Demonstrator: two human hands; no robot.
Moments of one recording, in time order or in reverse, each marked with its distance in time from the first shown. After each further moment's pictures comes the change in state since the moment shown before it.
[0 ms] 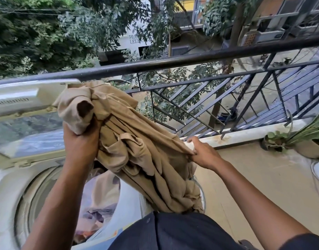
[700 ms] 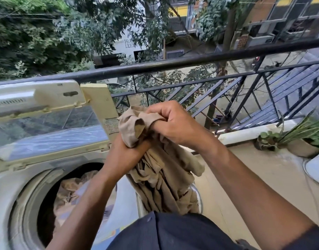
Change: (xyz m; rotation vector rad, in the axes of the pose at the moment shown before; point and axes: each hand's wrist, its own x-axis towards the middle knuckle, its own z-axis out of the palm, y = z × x) left_hand -0.048 -0.002 0.044 0.353 -0.570 -0.018; right_hand -0.089 -0.157 -0.100 0.676 0.044 -0.659
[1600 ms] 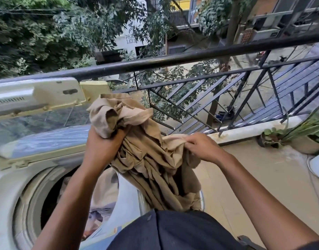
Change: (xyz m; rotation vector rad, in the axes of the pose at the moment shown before) left_hand 0.016 -0.022 -0.032 -0.126 0.244 -0.059; right_hand -0.035 0.147 -0.037 -0.654 -0.073 0.504
